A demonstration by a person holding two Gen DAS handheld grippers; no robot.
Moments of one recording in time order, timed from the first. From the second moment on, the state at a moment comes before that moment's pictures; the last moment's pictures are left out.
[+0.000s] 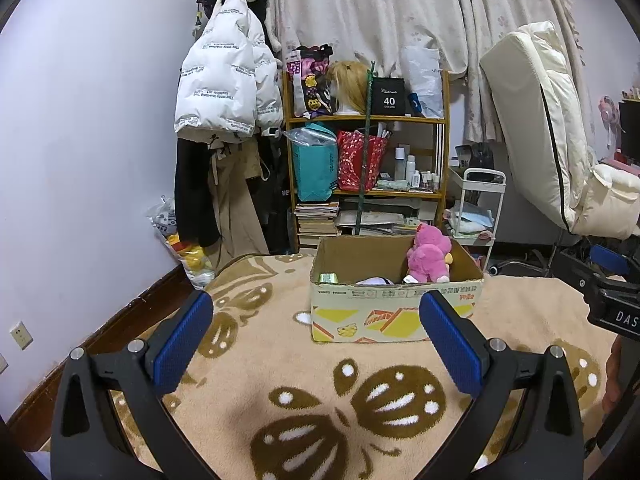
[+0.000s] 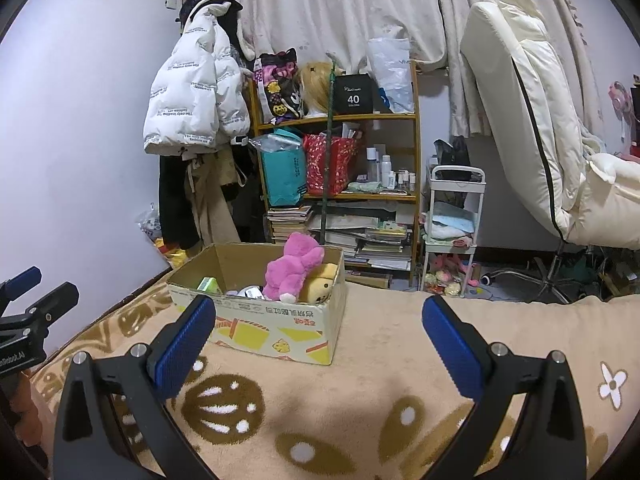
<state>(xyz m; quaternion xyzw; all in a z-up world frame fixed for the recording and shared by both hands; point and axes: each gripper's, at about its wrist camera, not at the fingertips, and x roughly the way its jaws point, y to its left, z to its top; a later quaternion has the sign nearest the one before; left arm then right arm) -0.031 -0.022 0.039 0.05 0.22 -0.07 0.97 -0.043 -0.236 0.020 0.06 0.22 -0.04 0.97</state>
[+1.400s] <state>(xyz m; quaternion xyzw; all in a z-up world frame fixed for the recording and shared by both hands) -0.029 -0.022 0.029 0.05 0.22 -0.07 0.97 -0.043 -0.241 0.019 0.06 0.22 -0.04 0.97</state>
